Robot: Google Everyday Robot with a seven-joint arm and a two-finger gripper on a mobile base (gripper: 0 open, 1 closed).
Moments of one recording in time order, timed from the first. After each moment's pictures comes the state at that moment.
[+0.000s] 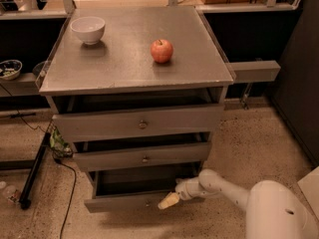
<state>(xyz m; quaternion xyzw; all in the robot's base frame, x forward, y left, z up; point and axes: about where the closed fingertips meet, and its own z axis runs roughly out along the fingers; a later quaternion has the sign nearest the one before) 0.592 -0.049 0.202 -0.38 0.83 0.33 0.25</state>
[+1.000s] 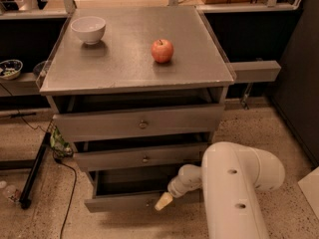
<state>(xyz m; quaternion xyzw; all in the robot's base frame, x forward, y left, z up) 0.592 -0.048 0.180 -0.43 0.87 0.17 0.15</state>
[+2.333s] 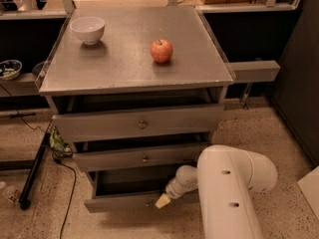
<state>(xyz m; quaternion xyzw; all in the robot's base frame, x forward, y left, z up) 0.585 -0.033 0.158 -0.44 0.87 0.18 0.13</state>
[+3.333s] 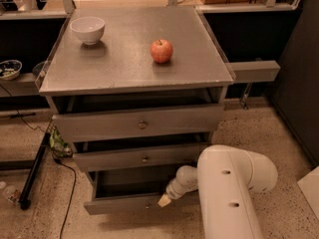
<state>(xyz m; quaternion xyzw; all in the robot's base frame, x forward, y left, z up) 0.585 -0.033 0.159 -0.44 0.87 0.18 0.13</state>
